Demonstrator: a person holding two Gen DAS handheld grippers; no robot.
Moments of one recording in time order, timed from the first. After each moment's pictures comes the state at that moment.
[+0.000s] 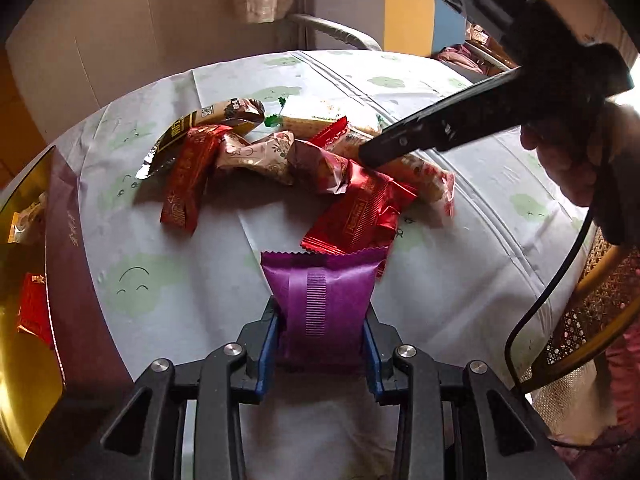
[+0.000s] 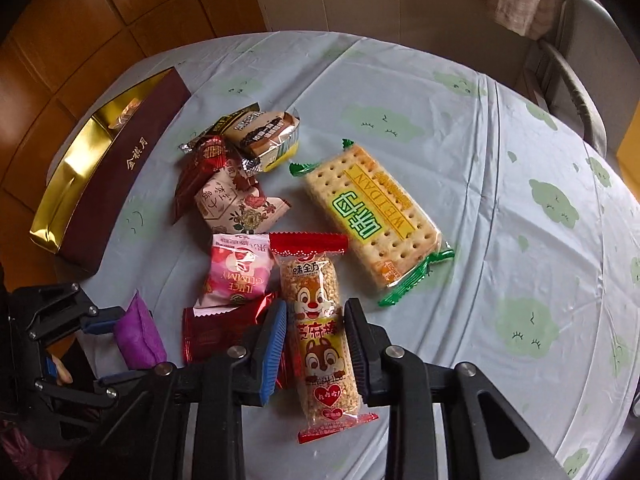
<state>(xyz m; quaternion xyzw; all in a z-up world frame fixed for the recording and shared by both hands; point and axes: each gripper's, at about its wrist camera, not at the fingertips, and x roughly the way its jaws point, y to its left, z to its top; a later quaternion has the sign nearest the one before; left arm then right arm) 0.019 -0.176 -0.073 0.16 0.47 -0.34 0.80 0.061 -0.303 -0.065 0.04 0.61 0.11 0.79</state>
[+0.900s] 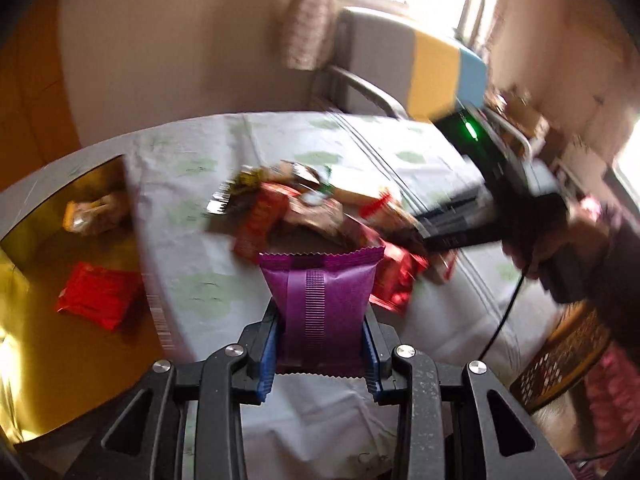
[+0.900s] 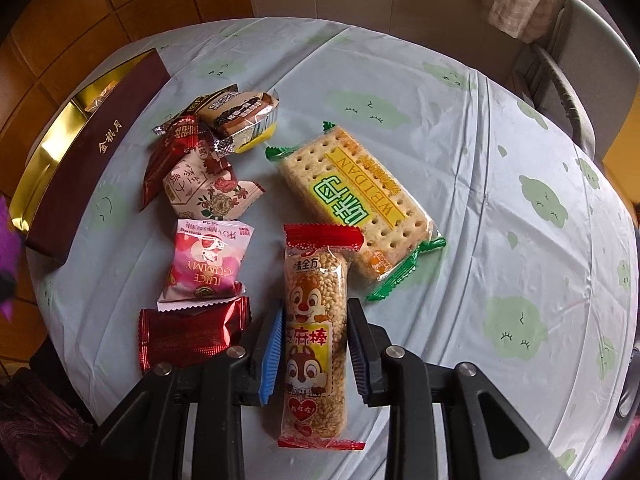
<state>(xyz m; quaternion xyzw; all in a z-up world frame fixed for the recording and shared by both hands) 0.026 -0.110 -0.013 0.05 0.43 -0.31 0.85 0.063 -0.306 -0.083 0.00 0.62 0.08 0.78</state>
